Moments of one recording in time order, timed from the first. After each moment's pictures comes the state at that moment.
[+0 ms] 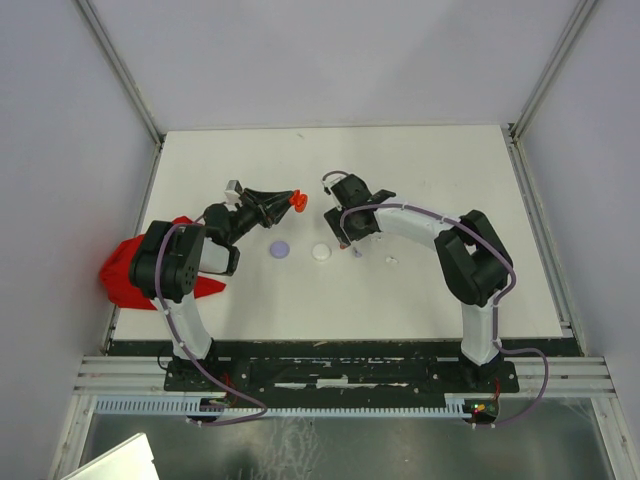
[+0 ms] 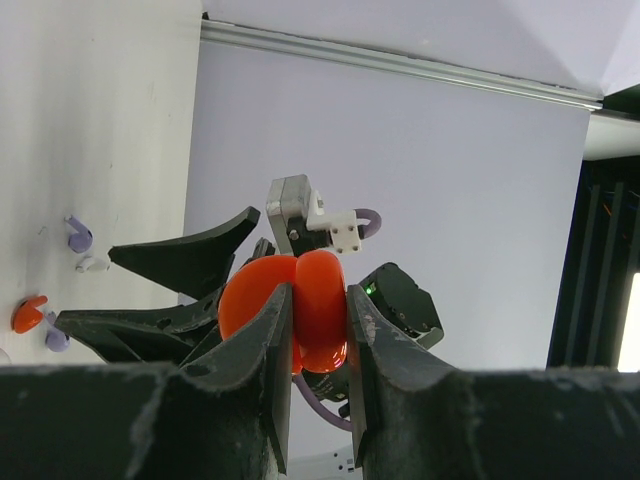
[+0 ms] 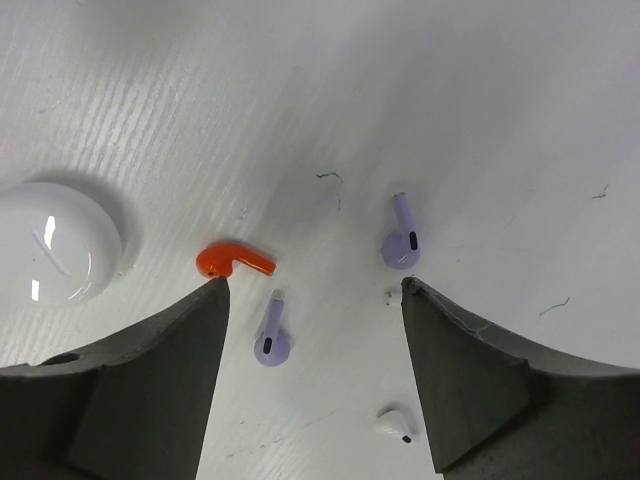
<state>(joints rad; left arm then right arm) -0.14 1.87 0.61 1.34 0.63 -1.78 0.66 1.98 1.42 -0.50 0.18 0.05</state>
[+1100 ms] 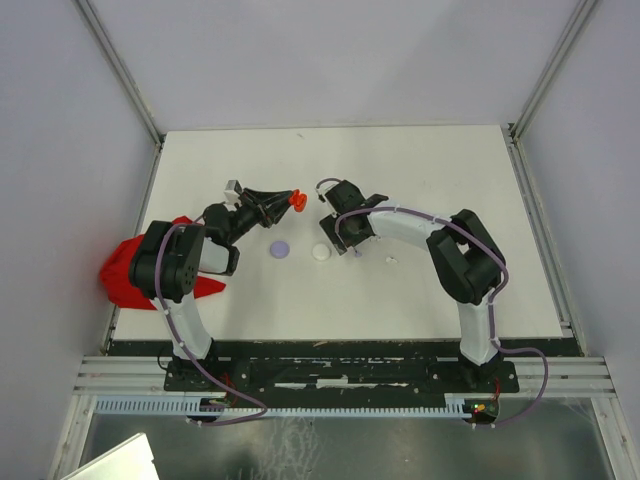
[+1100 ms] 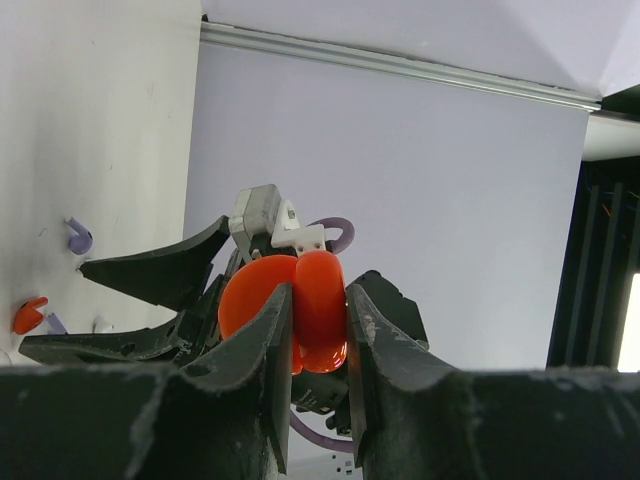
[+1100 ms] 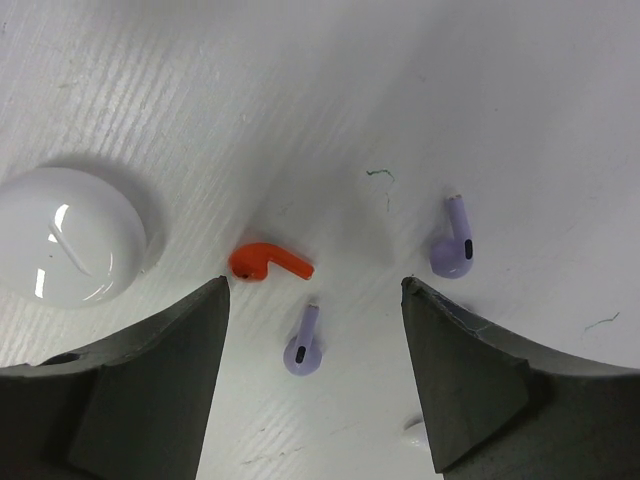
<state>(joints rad) -0.14 1.87 0.61 1.34 0.63 -1.78 0.69 2.01 1.41 -0.50 0.16 0.05</state>
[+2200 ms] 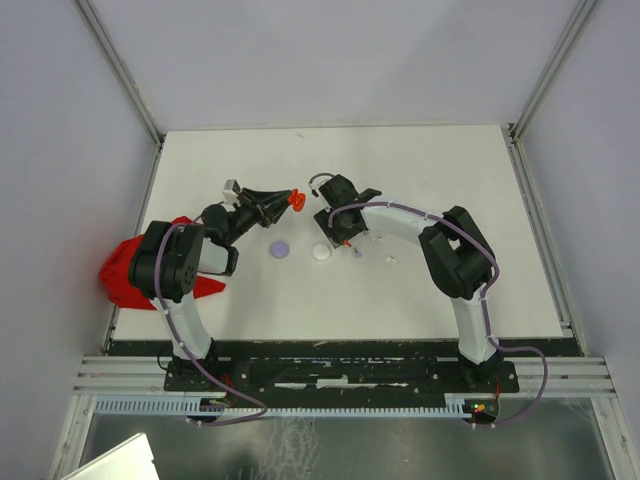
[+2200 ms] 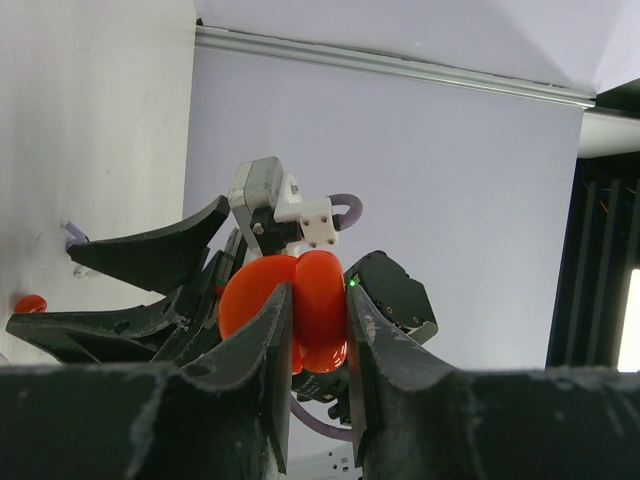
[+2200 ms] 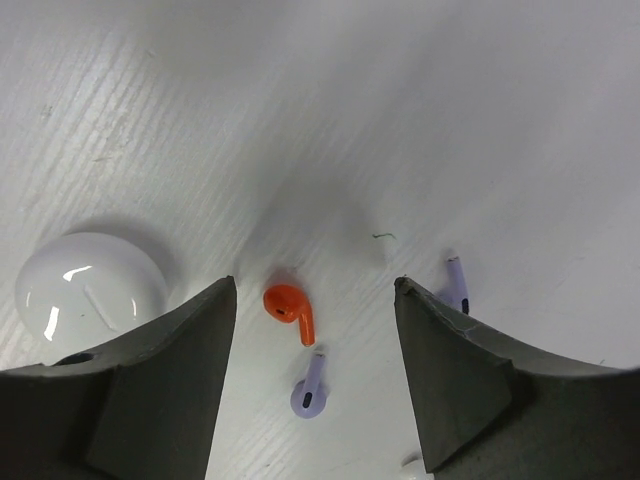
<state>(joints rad) -0.13 1.87 0.61 1.36 0.63 -1.78 0.70 2.09 1.53 -0.51 0.18 0.02</state>
